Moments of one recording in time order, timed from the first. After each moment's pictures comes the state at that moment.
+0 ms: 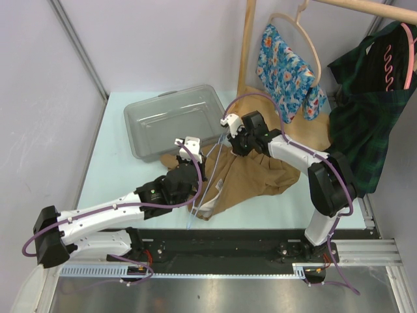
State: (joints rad) left arm -1.11 1.07 0.80 -0.01 -0.77 -0.34; right arm 0.53 1.76 1.25 -0.29 -0.24 -0.30
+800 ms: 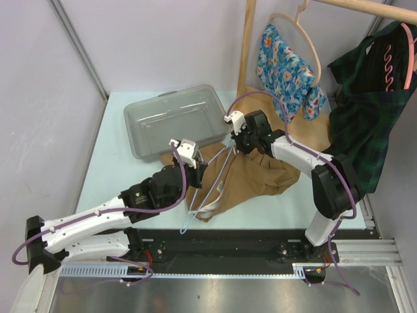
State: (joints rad) left arm -1.11 0.94 0.80 -0.12 -0.57 -0.34; right arm 0.51 1.73 1.23 -0.26 -0.17 -0.25
